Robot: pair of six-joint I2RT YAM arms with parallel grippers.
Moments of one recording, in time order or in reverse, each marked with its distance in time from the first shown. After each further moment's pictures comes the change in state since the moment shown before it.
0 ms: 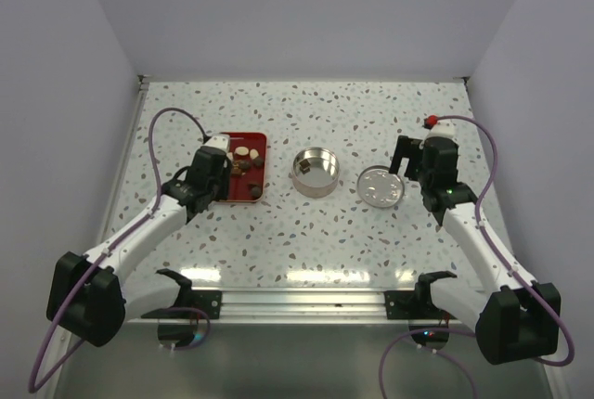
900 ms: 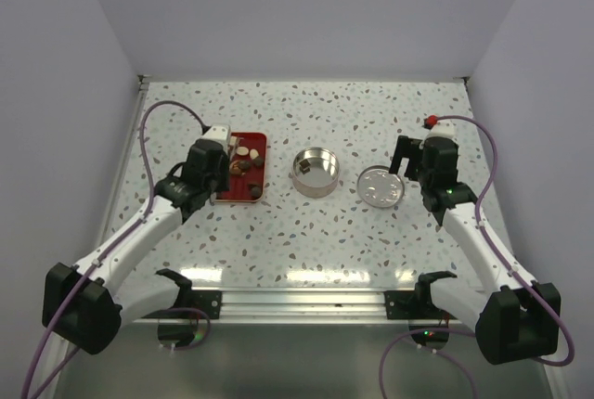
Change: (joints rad) left arm -0.007 -0.050 0.060 0.007 0.038 0.009; right arm 0.000 0.000 0.000 -0.001 0.000 0.000
